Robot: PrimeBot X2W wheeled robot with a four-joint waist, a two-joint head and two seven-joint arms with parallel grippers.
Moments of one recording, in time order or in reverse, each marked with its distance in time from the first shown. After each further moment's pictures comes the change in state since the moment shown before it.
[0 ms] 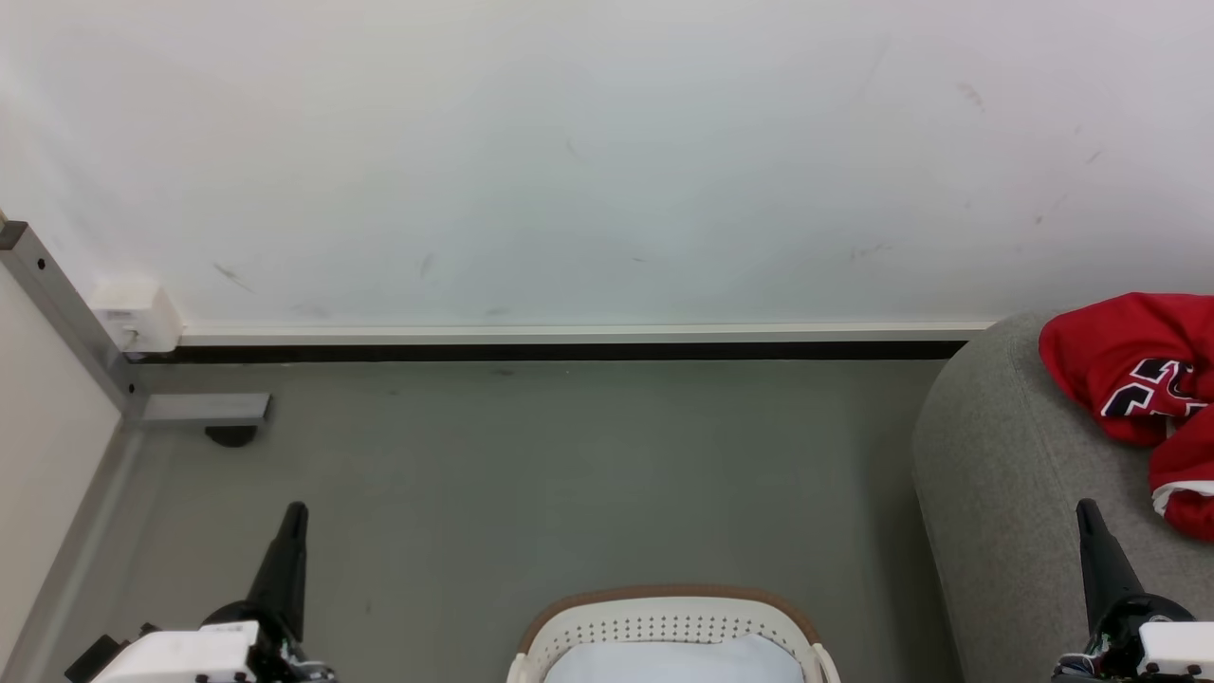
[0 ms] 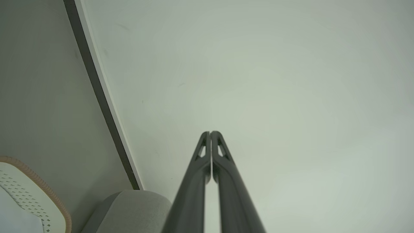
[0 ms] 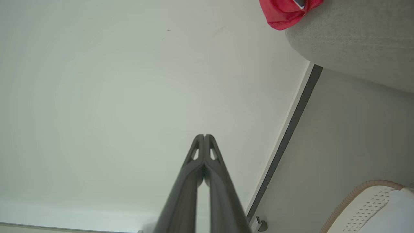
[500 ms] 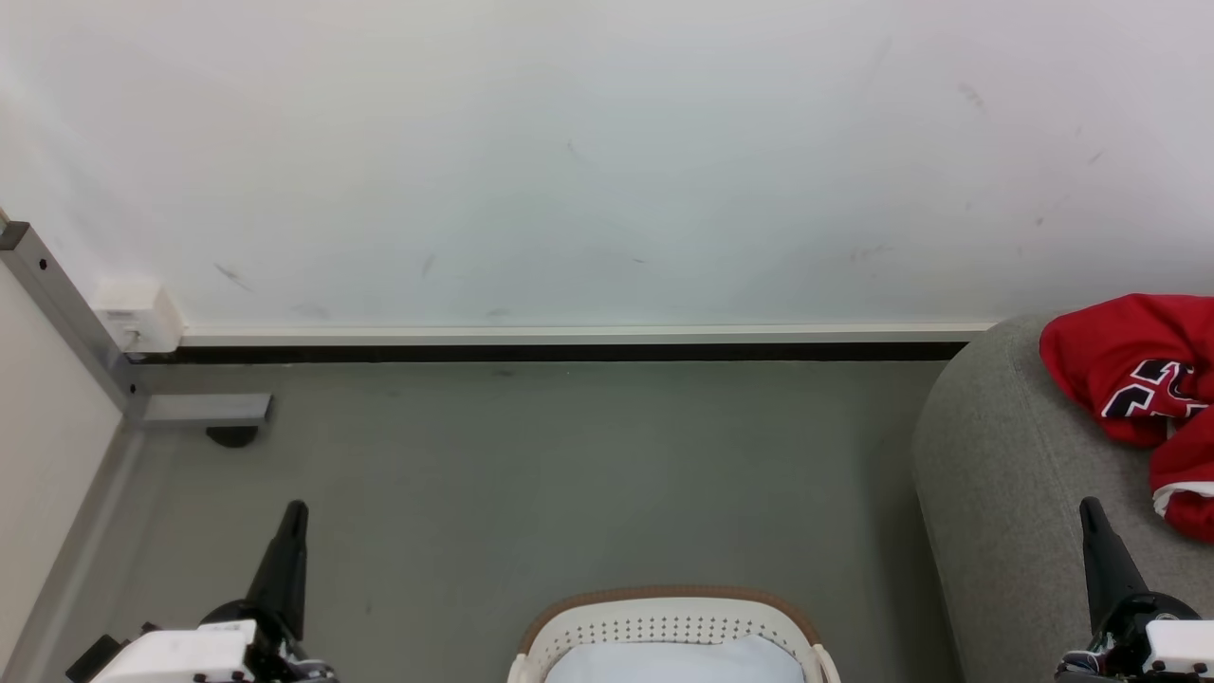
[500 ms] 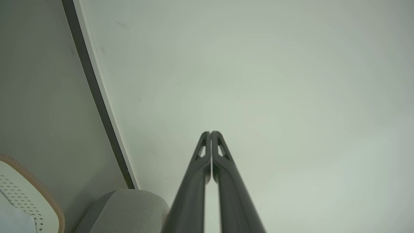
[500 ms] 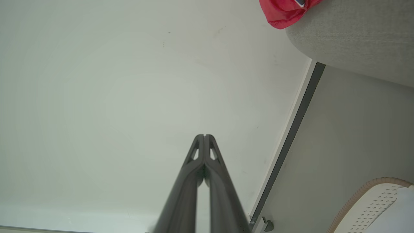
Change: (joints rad) left arm -0.002 -0.001 0.002 0.000 -0.026 0.000 0.008; right arm -0.003 -0.005 -0.002 -0.001 0.040 0.000 0.004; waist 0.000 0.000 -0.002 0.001
